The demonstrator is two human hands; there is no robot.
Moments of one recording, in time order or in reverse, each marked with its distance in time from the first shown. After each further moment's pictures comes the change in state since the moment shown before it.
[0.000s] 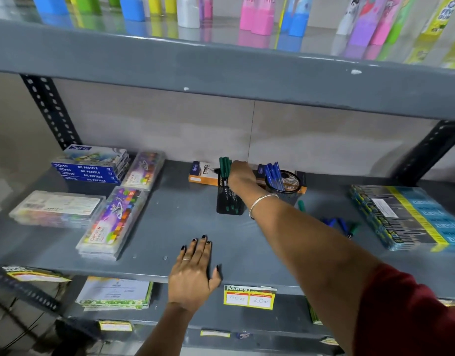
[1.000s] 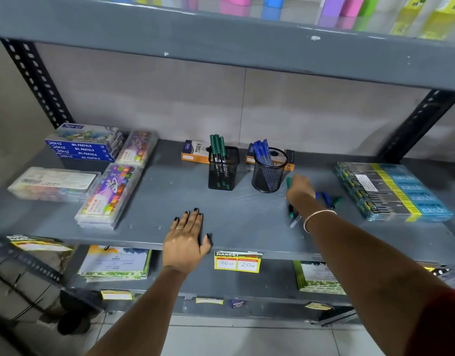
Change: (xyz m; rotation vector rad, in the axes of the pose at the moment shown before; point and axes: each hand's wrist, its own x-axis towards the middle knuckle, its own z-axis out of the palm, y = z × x) left_hand 0.000 0.007 -0.014 0.066 -0.083 -0.048; right_hand -0.042 0.171 -0.006 -0.125 0.077 0.287
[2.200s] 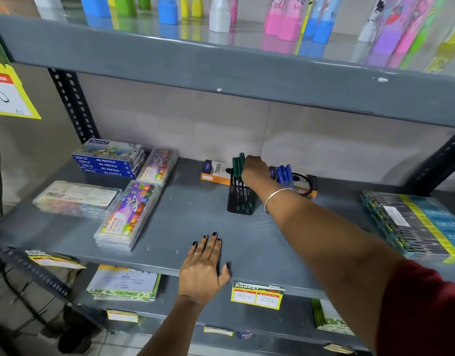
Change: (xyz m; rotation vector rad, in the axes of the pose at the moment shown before) left_hand 0.000 -0.004 0.012 -0.081 0.051 0.019; right_hand -0.007 -0.179 -0.024 0.104 -0.026 -0.315
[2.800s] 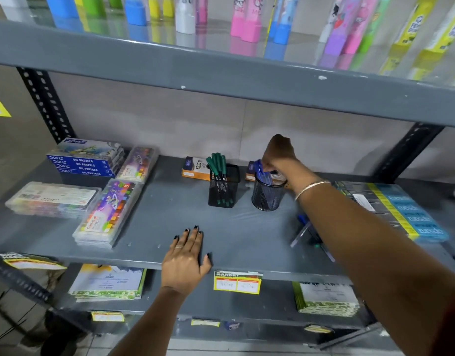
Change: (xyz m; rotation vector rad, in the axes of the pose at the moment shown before) left_hand 0.001 0.000 -0.003 0.024 -0.026 0.005; right_hand -0.010 0.067 -0.078 0.077 0.118 0.112
